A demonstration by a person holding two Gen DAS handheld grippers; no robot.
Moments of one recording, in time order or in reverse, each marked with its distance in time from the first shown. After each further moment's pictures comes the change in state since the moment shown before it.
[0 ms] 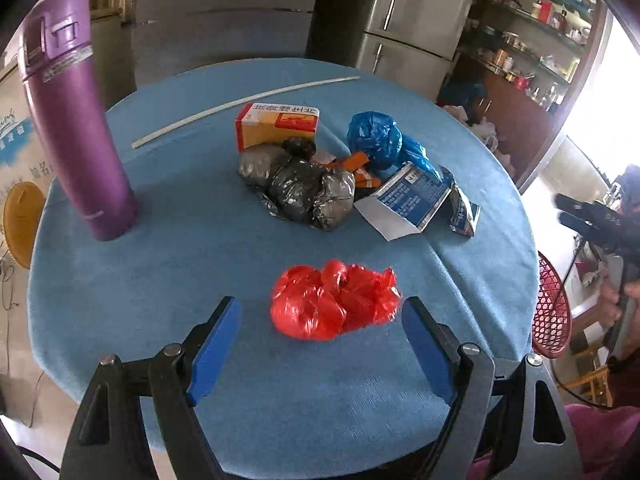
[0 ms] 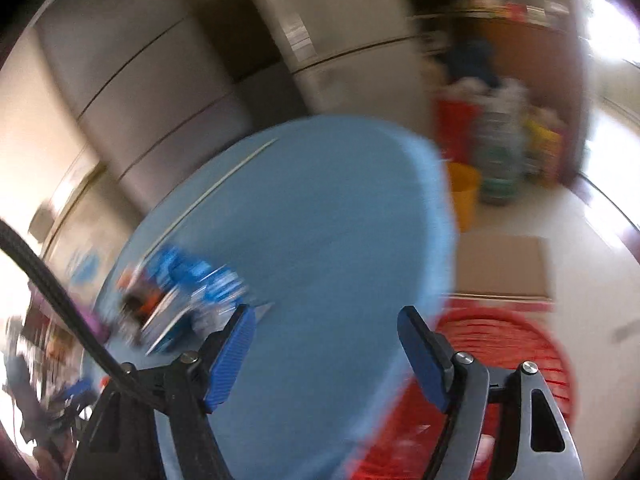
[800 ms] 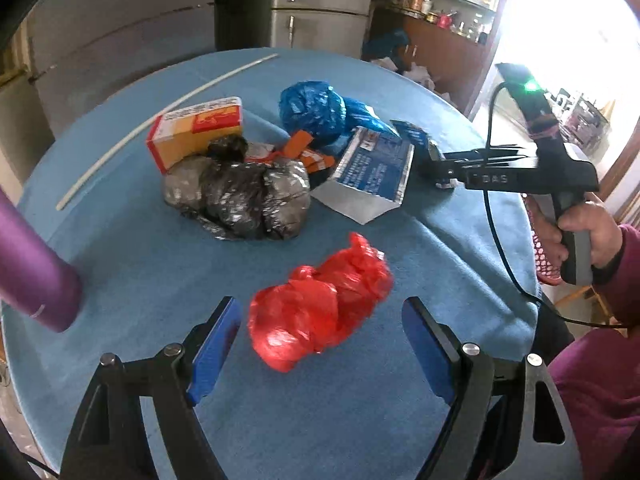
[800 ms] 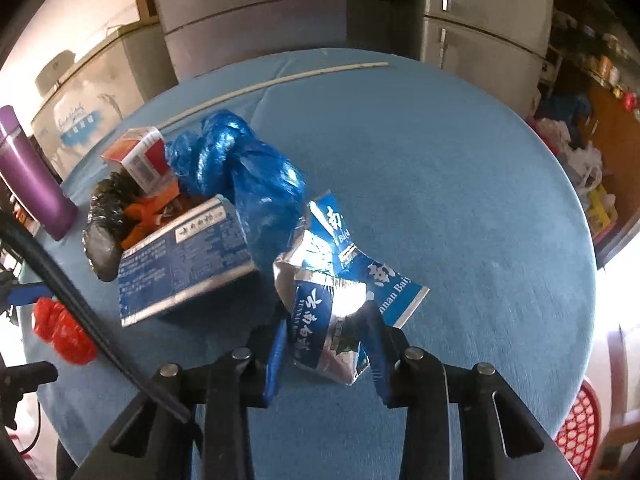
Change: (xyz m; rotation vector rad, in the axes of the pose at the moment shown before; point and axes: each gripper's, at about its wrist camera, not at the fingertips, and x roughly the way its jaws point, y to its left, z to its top) left arm 0.043 -0.005 0.022 0.303 0.090 -0.161; right arm 0.108 0.078 -0.021 -0.270 0.170 -0.083
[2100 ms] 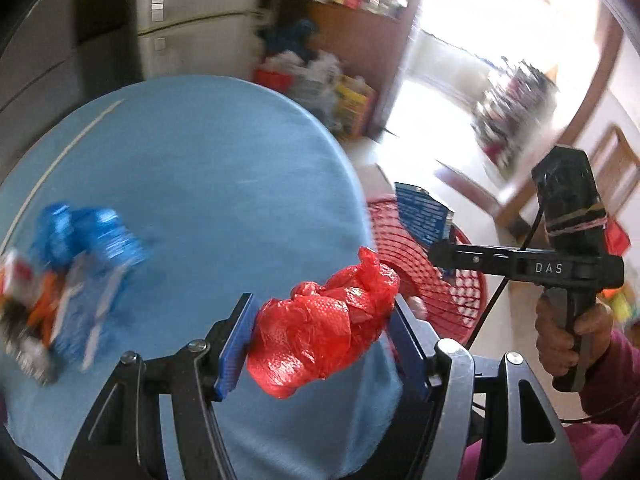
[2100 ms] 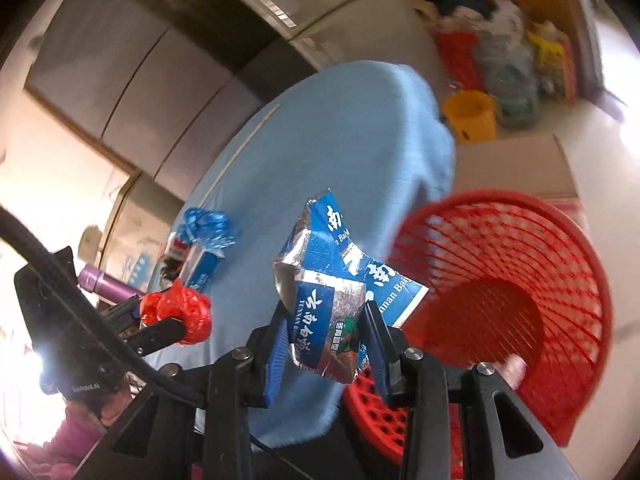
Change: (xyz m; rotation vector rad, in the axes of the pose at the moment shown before) left arm 0.078 -0.232 0.111 0.202 0.056 -0.179; right arm -0.117 -0.189 -0.153 0.580 -0.122 0.309
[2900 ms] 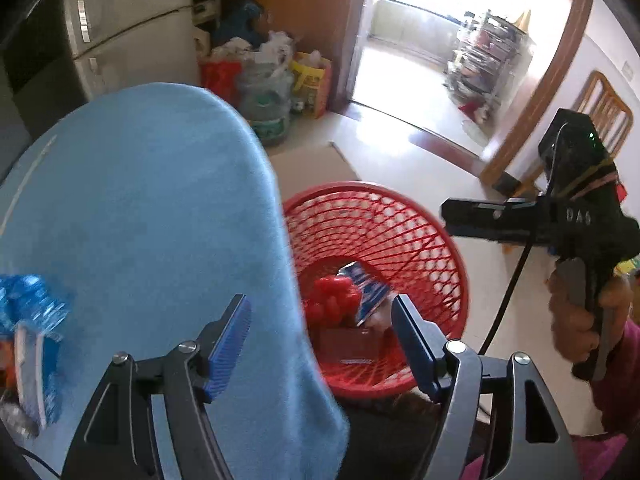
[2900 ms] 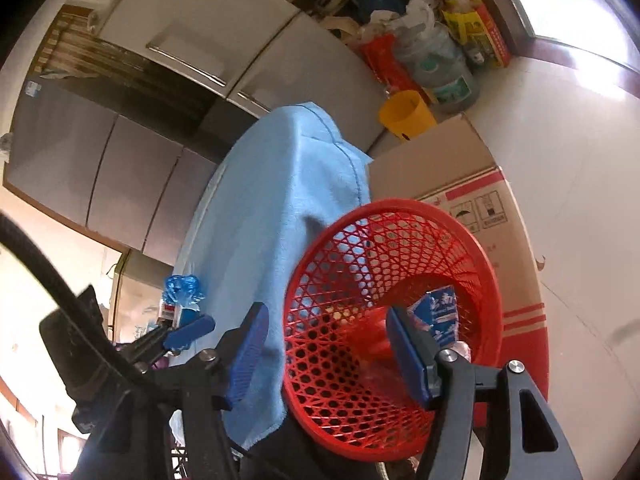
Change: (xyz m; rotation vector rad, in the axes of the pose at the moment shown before) left arm 0.036 -0.058 0.018 0.117 0.058 0.007; right arm -0.045 -0.071 0.004 0.199 -0.106 0.021
